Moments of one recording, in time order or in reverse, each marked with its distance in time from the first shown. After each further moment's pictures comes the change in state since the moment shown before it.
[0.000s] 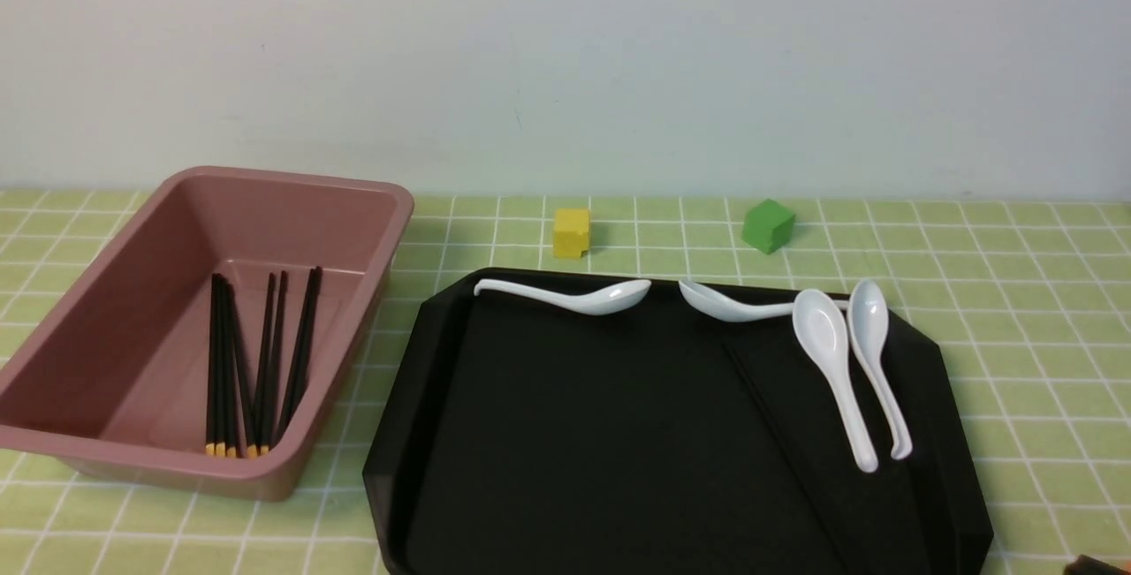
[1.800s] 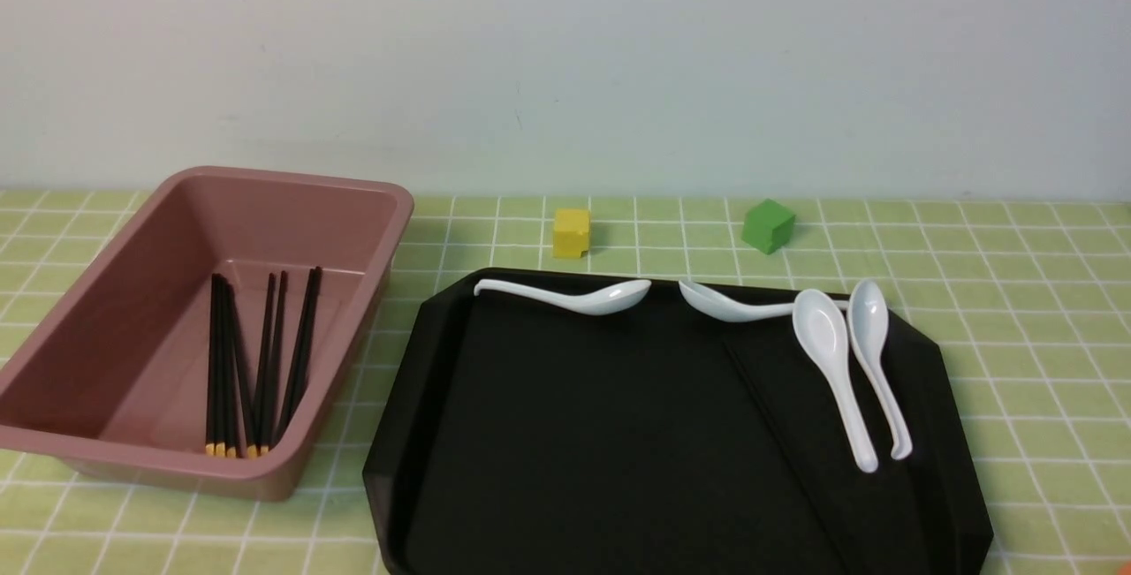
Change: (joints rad) right arm -0.356 -0.242 0.083 0.003 0.188 -0.017; left arm 0.000 0.000 0.000 0.000 0.000 0.000
